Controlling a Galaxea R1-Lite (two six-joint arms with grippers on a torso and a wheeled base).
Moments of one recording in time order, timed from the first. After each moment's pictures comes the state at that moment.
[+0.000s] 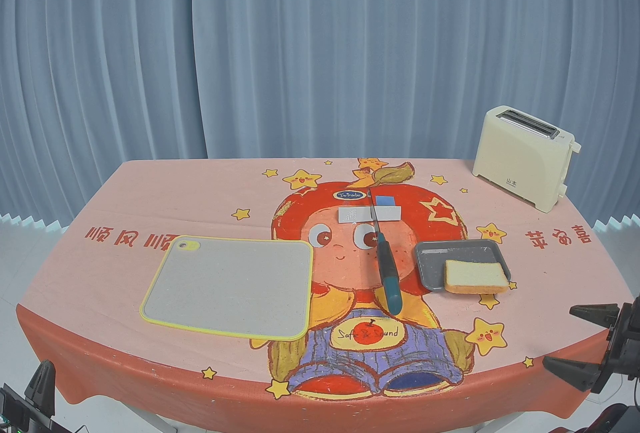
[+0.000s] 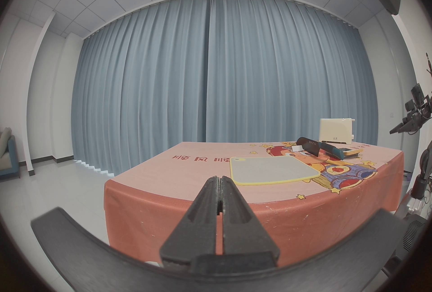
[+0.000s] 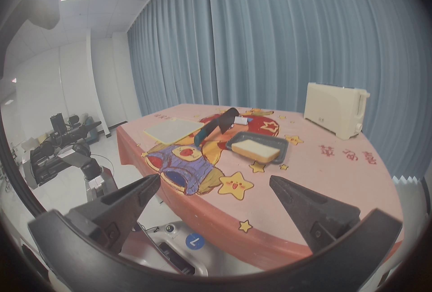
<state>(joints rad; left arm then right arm) 0.00 0.02 -0.02 0.00 0.01 -0.01 0.22 0.78 -0.24 -0.11 0.39 -0.06</state>
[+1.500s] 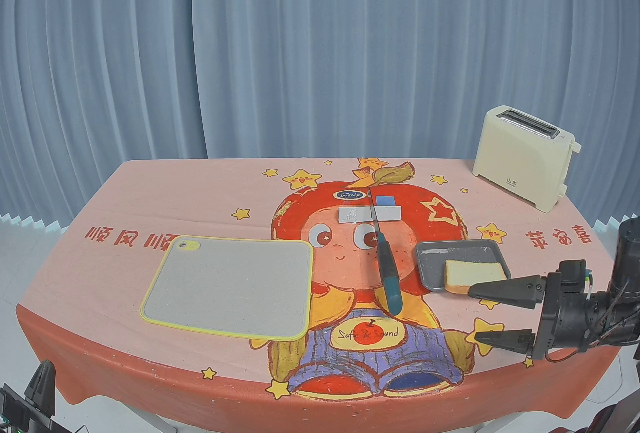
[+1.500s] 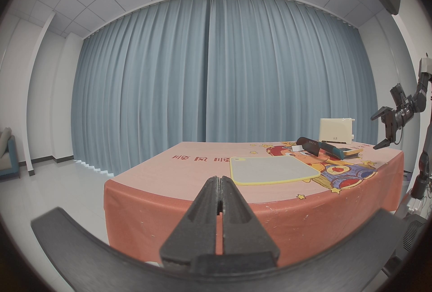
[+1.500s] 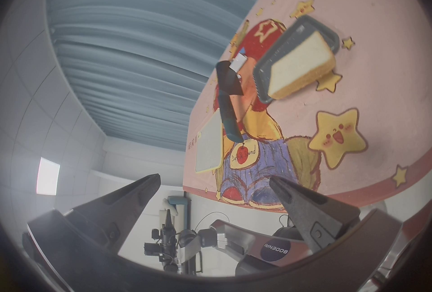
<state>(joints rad) 0.00 0.02 -0.02 0.00 0.01 -0.01 0.52 1.31 -0.32 -0.55 0.40 1.14</state>
